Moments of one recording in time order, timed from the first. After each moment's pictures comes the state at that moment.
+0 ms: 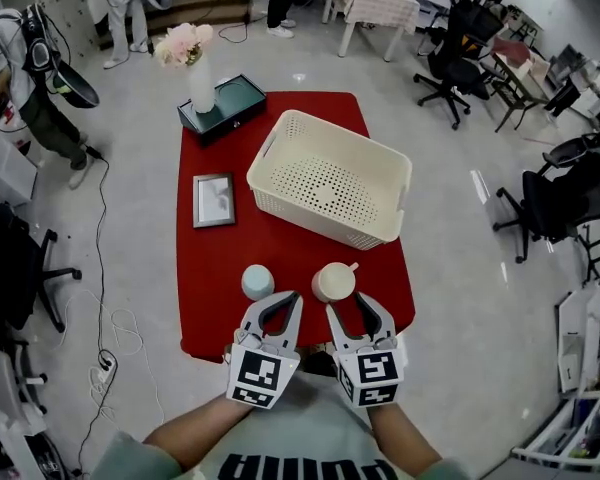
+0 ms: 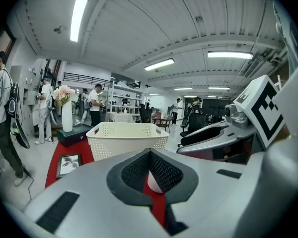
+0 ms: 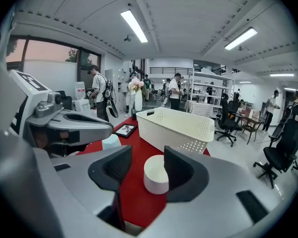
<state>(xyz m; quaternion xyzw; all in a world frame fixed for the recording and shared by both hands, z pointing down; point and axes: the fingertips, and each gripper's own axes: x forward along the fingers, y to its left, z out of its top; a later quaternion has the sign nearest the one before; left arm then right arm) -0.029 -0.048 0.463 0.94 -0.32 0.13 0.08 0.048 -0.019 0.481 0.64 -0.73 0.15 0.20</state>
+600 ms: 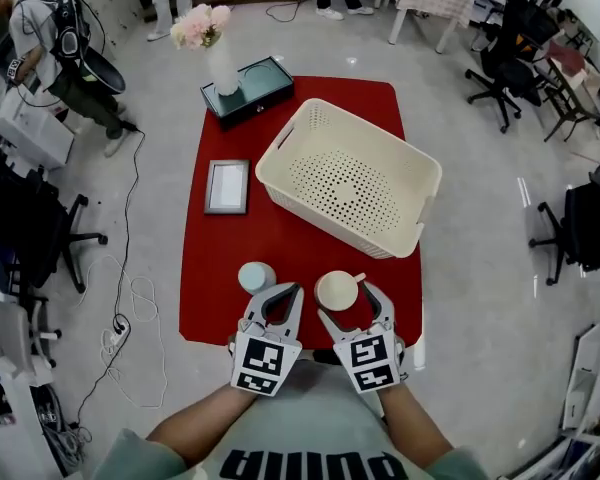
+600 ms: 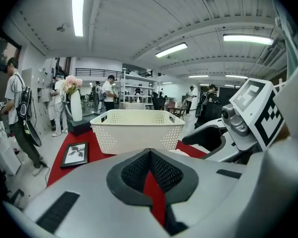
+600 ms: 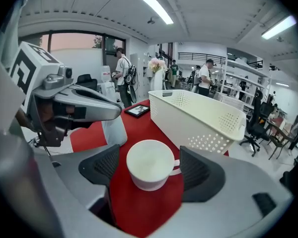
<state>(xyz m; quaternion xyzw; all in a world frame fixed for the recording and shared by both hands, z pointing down) -0.001 -0.078 0.502 0.89 -0.39 0.20 0.11 0.068 -0.054 0.542 0.49 -0.80 0.16 0.30</state>
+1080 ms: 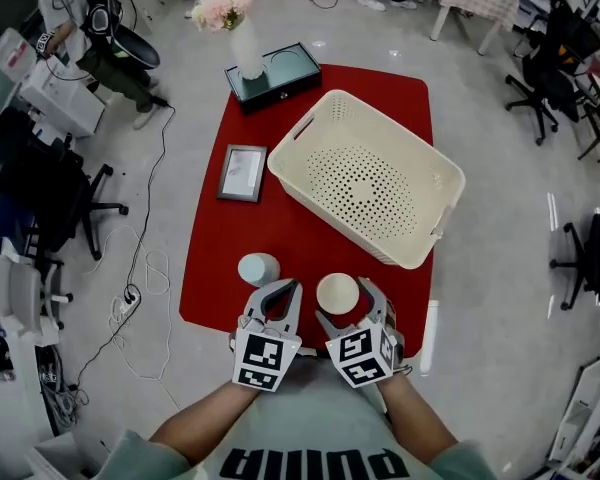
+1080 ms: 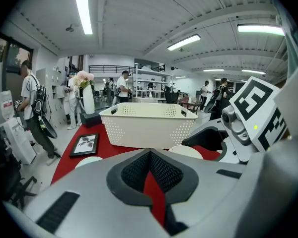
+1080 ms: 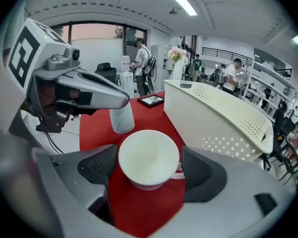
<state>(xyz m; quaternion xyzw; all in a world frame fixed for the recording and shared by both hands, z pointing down) -0.001 -0.086 0.522 0.85 -0.46 0.22 0.13 0.065 -0.062 0.577 0.38 -0.84 0.14 0.36</state>
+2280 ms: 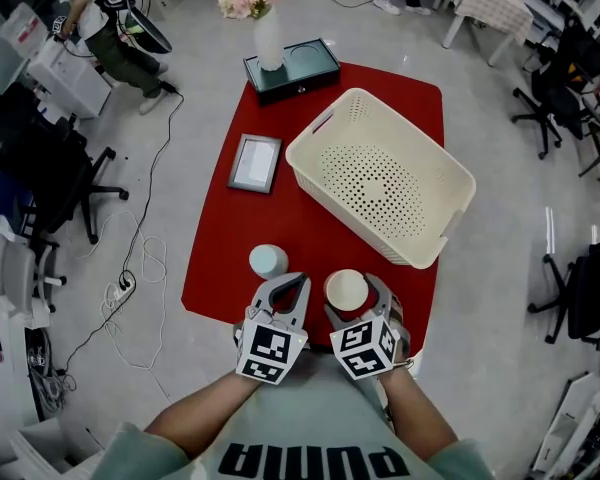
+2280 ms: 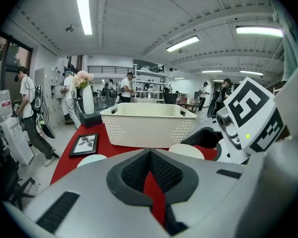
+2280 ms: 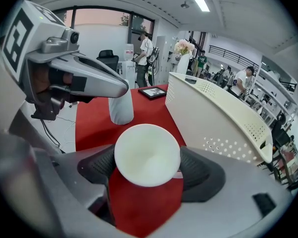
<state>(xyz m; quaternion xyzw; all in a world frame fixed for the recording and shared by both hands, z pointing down) -0.007 -0.084 0.524 0.85 -0.46 0.22 0.13 0.065 -0.064 0.591 0.38 -0.82 0.11 0.42</state>
